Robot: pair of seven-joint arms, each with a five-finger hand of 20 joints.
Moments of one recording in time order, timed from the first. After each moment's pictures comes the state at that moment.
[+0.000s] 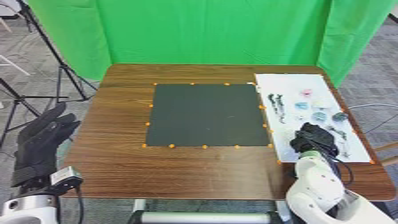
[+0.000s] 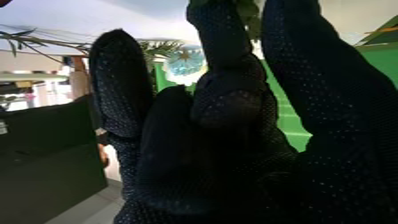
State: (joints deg) left arm 142.4 -38.9 -98.0 -126.6 30.9 35.7 39.6; right arm -96.6 -47.2 62.8 -115.5 -134.7 -2.0 64.9
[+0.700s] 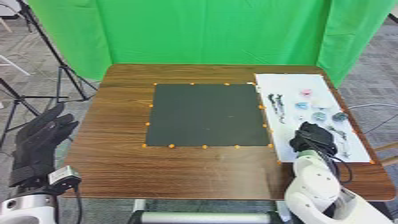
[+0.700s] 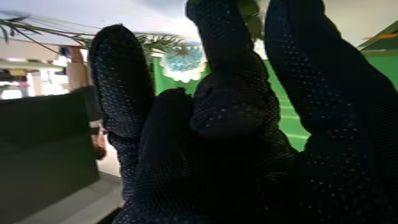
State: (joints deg) left arm 142.4 -41.0 -99.4 -126.7 33.1 35.1 36.5; right arm -95.9 -48.3 61.5 -114.8 -138.1 -5.1 65.1
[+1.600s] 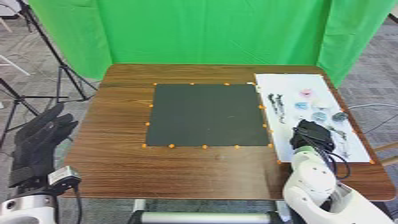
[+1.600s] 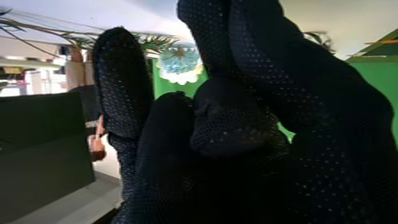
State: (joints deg) left arm 142.6 -40.7 -99.2 -126.7 32.3 35.1 37.9; right arm -93.4 -49.1 61.2 -112.8 -137.1 -6.4 64.7
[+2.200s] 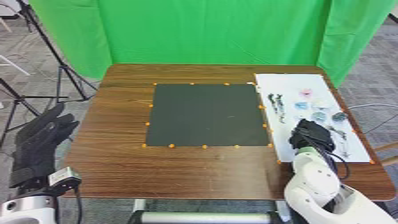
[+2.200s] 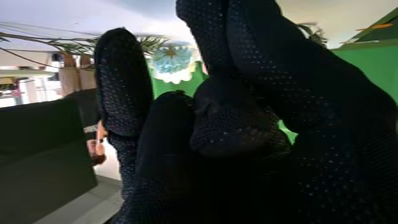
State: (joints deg) left arm 143.2 -38.5 -98.5 -126.7 30.1 35.7 40.5; right arm -93.5 -47.0 60.3 -113.2 -135.2 -1.1 63.2
